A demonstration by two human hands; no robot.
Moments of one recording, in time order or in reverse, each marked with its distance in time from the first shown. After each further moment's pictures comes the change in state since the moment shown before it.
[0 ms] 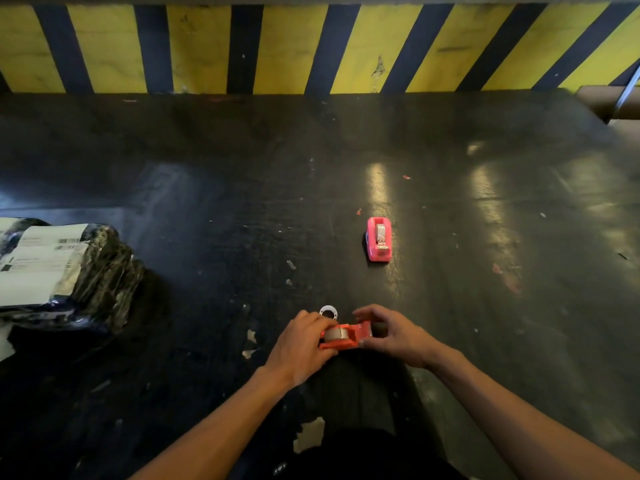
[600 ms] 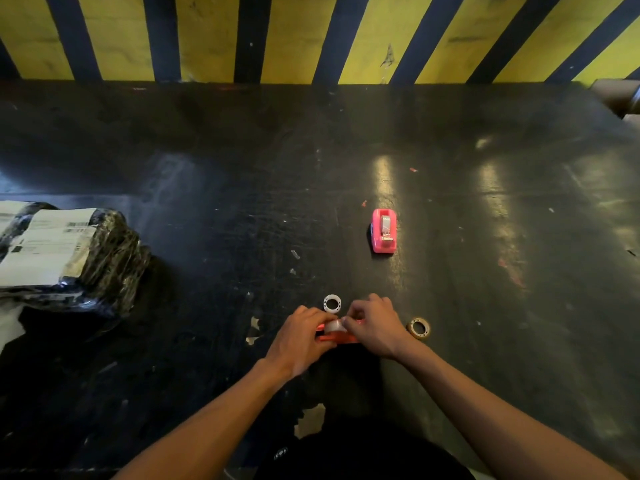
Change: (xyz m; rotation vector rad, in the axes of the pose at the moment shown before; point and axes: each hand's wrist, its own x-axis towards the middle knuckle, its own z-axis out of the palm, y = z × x) left_hand -0.009 -0.008 0.008 -0.091 0.023 -0.031; right_hand 0.017 -0.028 0.037 -0.365 0.203 0.135
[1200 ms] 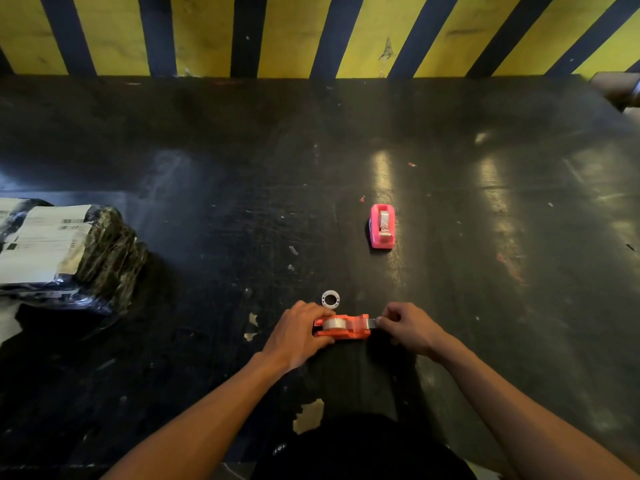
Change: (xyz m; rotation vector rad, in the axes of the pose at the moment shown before) left_hand 0.005 -0.006 0.000 -0.037 -0.067 -0.036; right_hand -0.013 0.049 -0.025 0.194 -0.108 0.174
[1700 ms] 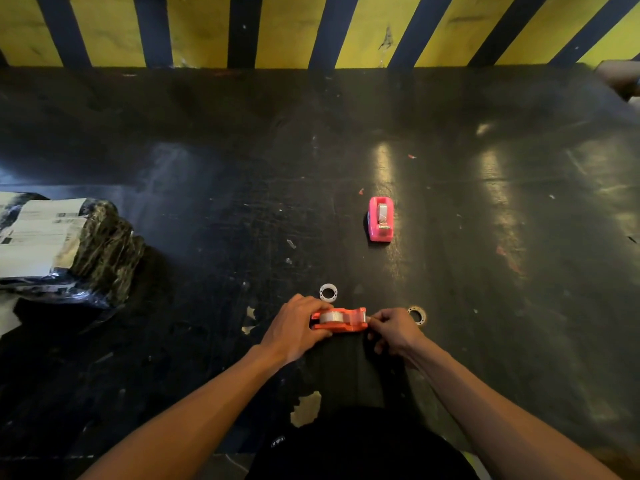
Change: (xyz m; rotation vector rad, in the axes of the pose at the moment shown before) left_hand 0.000 -0.001 0.001 0.009 -0.001 0.004; right_hand 0.013 0.009 0.040 0.392 0.002 0.266
